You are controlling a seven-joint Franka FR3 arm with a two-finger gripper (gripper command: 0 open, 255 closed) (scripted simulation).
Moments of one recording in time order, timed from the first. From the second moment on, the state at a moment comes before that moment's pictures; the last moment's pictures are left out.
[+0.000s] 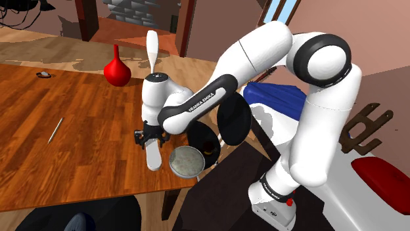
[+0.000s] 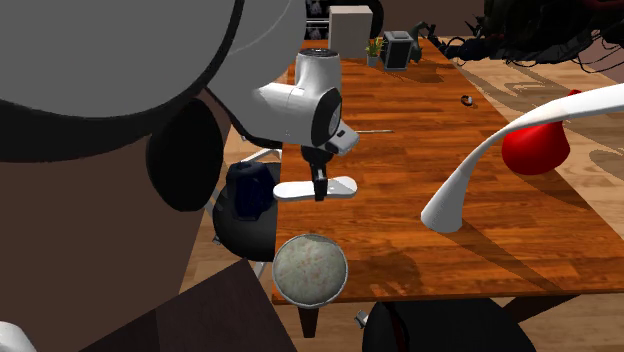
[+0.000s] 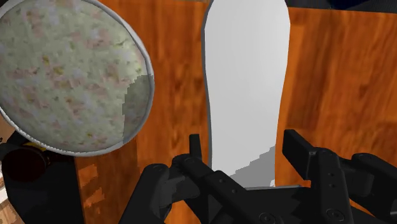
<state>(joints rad) 0.18 0.33 0.34 -2.19 -0.20 2.48 1.15</state>
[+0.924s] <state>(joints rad) 0.10 -0.02 0.36 -2.57 -0.02 2.54 0.96</state>
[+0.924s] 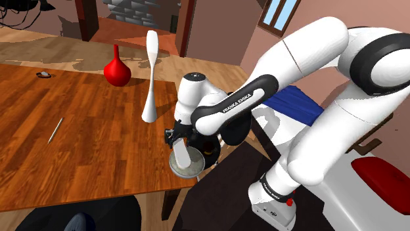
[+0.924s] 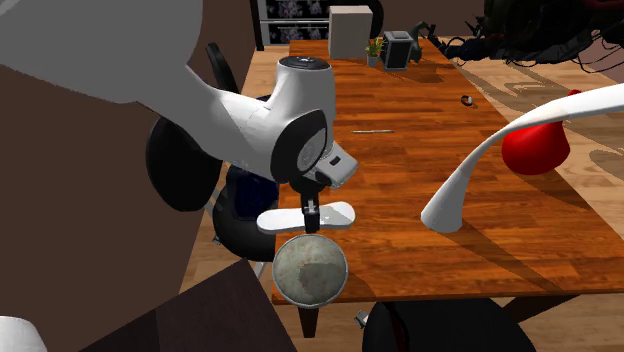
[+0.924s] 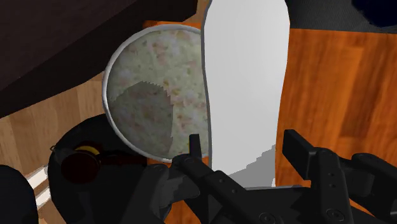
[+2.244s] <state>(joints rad) 0.08 0.12 0.32 -2.68 -0.16 2.78 1.04</state>
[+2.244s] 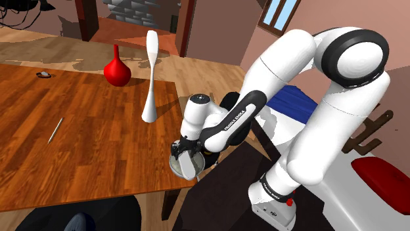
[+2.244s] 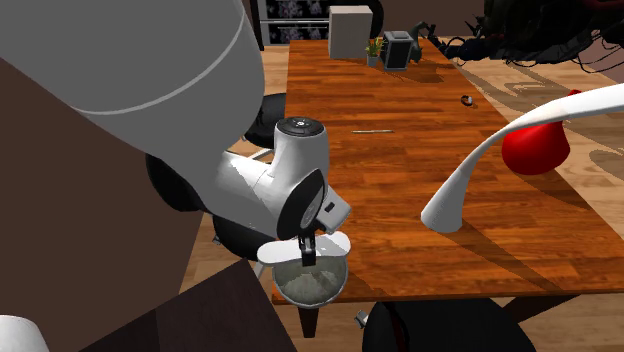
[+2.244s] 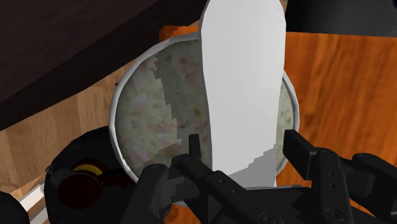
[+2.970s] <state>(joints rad) 0.08 0.10 0.33 -2.68 -0.14 2.77 1.02</state>
